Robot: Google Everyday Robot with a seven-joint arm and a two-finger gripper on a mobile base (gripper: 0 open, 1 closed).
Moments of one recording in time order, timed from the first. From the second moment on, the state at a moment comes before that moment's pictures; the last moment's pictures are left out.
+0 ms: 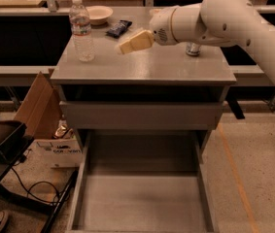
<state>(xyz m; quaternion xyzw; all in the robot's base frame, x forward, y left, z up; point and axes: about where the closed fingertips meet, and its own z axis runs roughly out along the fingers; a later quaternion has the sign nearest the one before) 0.716 -0.003 0.964 -0.43 0.69 0.21 0.54</state>
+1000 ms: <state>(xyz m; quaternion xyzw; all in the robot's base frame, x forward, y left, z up) 0.788 0.087 0.960 -0.38 0.64 0.27 0.61</state>
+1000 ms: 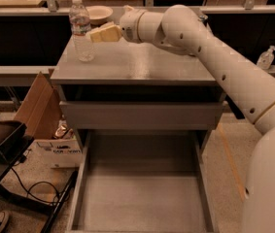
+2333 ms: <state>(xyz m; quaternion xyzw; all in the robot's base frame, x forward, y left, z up) 0.804 0.195 0.948 -0.40 0.61 0.35 0.59</state>
